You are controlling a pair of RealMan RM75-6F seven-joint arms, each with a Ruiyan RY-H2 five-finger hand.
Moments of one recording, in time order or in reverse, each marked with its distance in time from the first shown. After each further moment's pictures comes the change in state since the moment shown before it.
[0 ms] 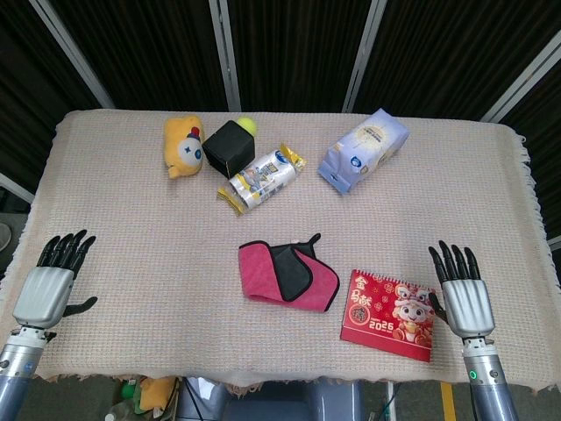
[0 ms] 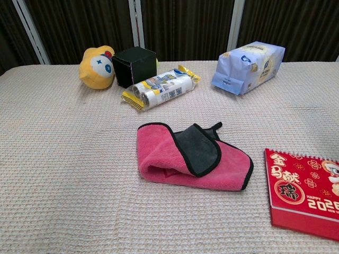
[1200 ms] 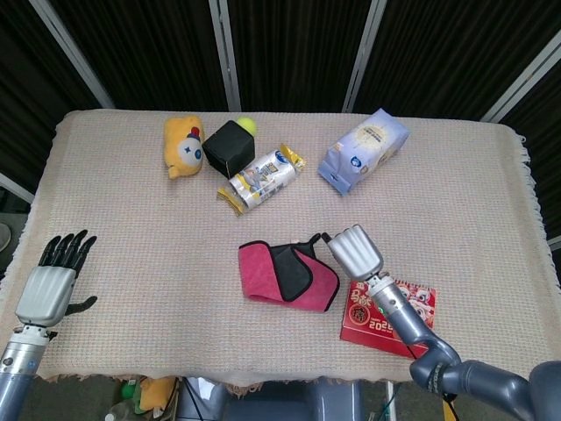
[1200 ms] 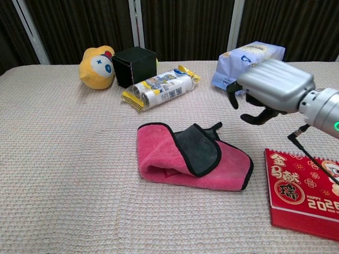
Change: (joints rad) left arm -0.005 -0.020 -0.004 0.026 -0.018 -0.012 0.029; right arm 0.436 -0.242 0.171 0.226 -0.095 -0.404 -0.154
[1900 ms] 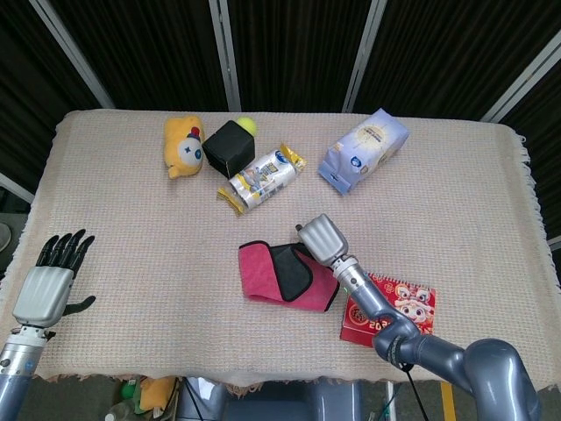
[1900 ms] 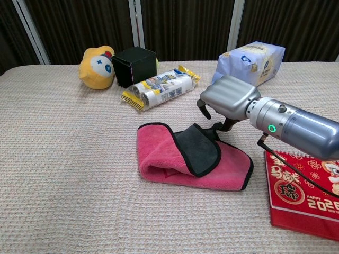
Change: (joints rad) left arm 0.003 0.008 0.001 -0.003 0.006 0.007 -0.010; right arm 0.187 -0.215 0.027 0.321 0.095 -0.167 -0.038
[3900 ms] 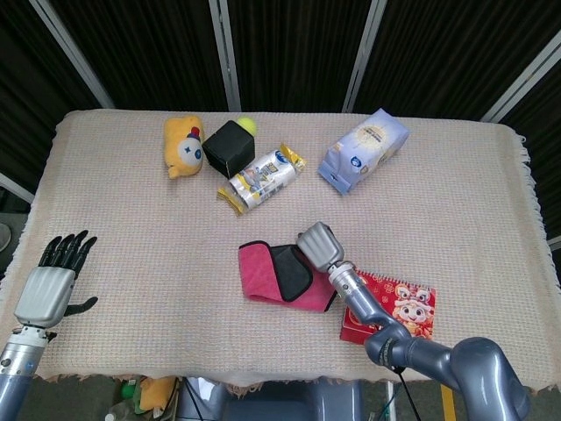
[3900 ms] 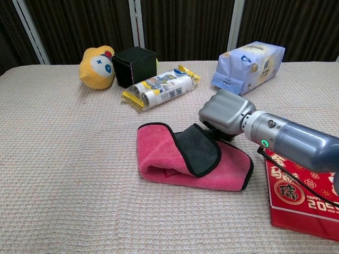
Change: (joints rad) left arm -0.003 0.003 0.005 -0.002 0.007 -0.009 -0.022; right arm 0.028 -0.031 -0.060 -0.011 0.146 -0.025 -0.249
